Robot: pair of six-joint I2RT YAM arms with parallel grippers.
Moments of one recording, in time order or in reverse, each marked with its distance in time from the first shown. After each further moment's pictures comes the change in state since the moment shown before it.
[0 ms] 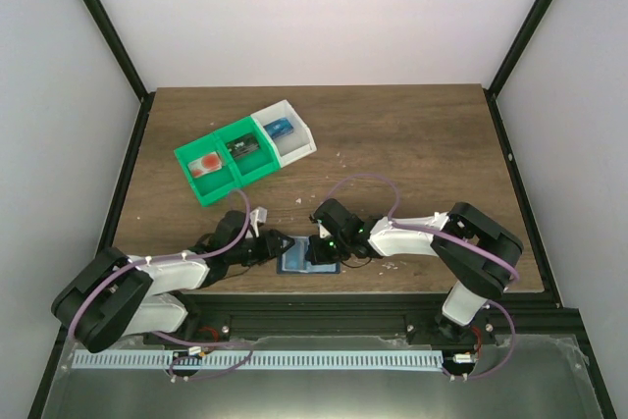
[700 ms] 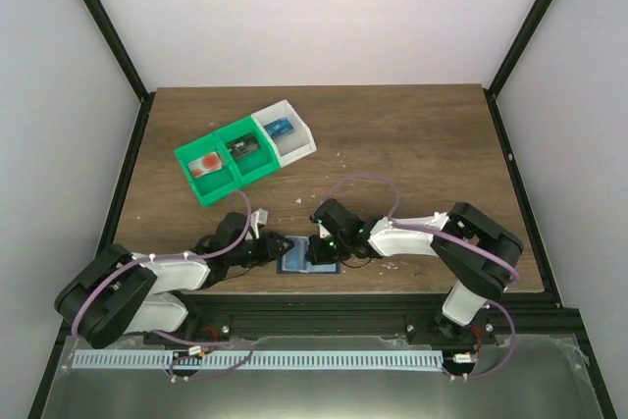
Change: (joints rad) left arm 0.000 0.024 -0.018 0.042 0.018 -0.002; right arm 0.000 0.000 -0.002 0.003 0.000 -0.002
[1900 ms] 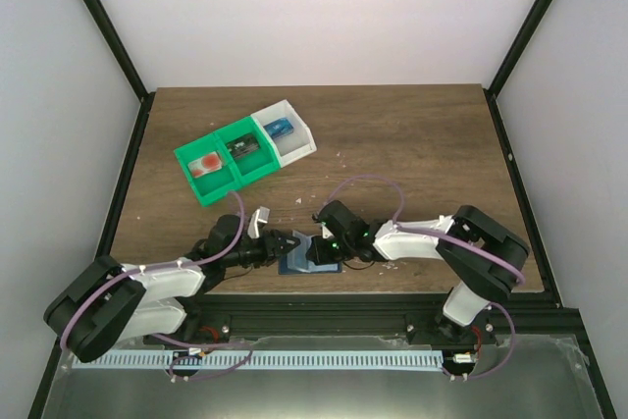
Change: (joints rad) left arm -0.018 -0.087 -0.040 0.134 0.101 -0.142; right arm 0.000 -0.030 -0.047 0.062 0.011 -0.004
